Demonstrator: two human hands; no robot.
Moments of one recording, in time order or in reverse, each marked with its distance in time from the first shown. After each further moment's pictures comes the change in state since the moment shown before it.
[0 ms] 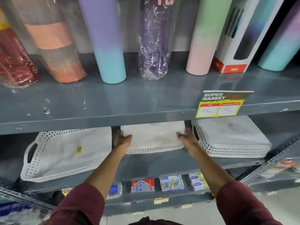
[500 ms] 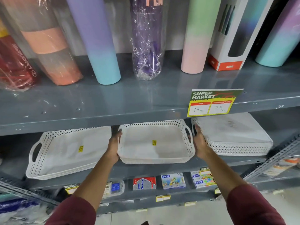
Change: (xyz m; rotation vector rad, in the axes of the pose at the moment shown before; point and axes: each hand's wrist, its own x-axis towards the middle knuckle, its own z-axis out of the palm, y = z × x) left_hand -0.032 0.002 -0.030 -0.446 -0.248 -0.144; right_hand 0.021 0.038 -0.040 0.717 -0.280 0.274
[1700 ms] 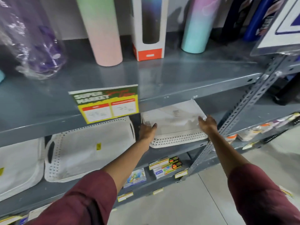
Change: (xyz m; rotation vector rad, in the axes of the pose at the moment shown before) left_hand -0.041 -0.072 0.354 0.535 -0.167 0.035; right_hand -0.020 -0.120 -0.246 -0.937 0.733 -0.199
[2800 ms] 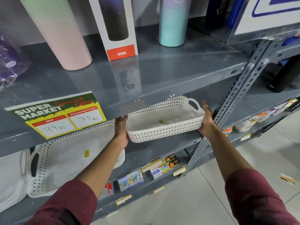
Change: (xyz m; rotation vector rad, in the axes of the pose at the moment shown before) left_hand 0.030 0.011 -0.029 -0.365 0.105 0.156; right_hand 0.020 0.020 -0.011 1.055 -0.377 0.300
